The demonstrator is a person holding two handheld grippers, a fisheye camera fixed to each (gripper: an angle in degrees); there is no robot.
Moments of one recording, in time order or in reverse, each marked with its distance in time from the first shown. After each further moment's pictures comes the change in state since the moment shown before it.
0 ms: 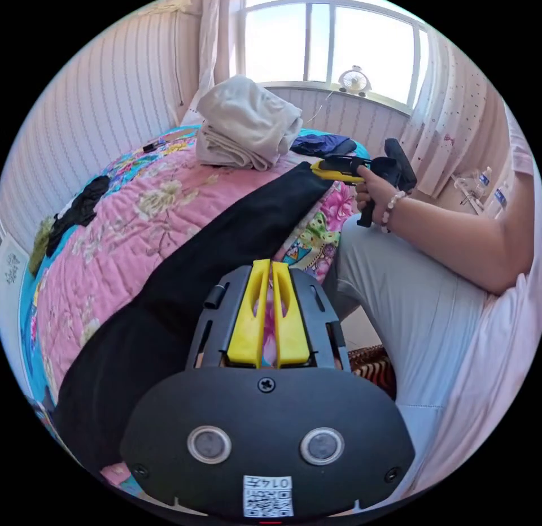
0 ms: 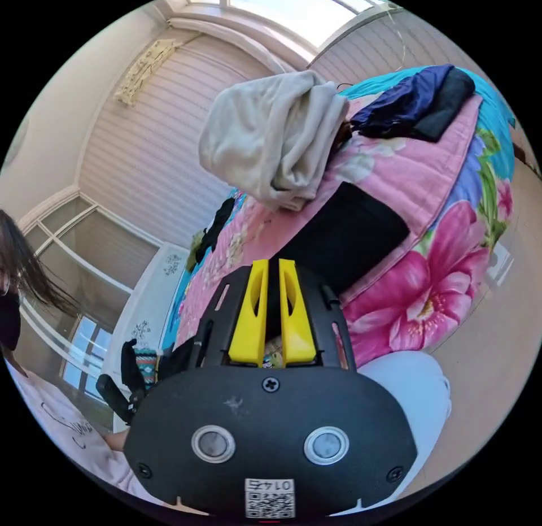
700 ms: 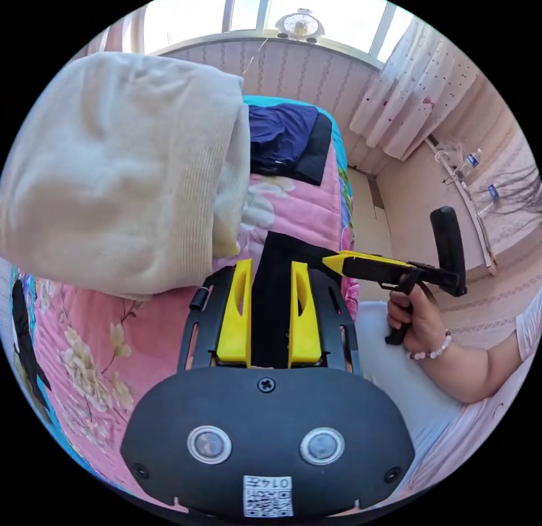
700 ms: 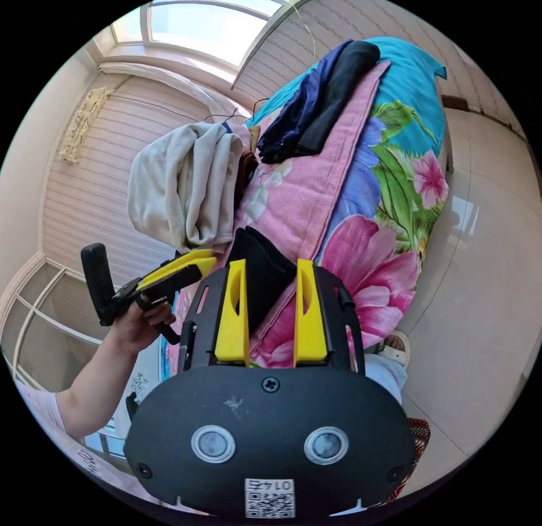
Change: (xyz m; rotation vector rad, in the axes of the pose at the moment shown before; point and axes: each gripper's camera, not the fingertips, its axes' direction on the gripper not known) left arm 0.062 -0.274 0.178 -0.256 0.275 0.294; right arm 0.129 -0.037 -0.054 0.076 0.149 0.253
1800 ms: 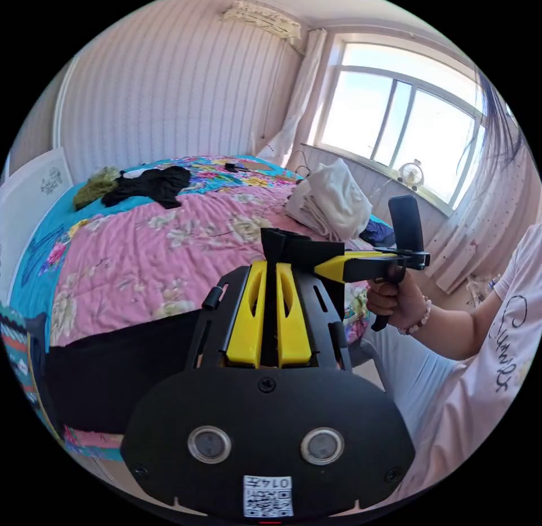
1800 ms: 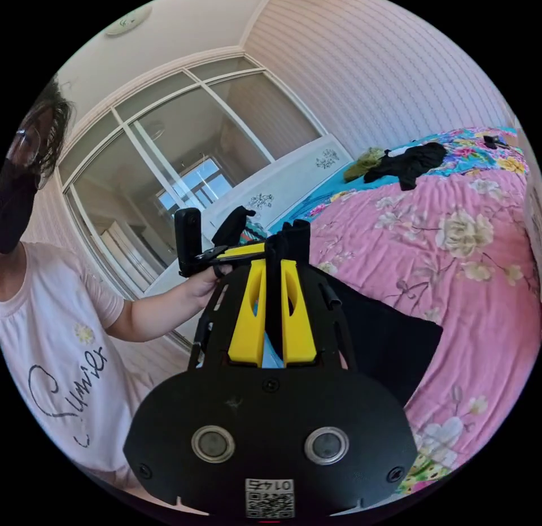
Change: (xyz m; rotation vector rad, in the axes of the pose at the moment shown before) left arm 0.002 0.486 -0.364 0.546 -0.329 -0.639; right arm -0.333 0.311 0.159 -0.654 -0.736 -0.971
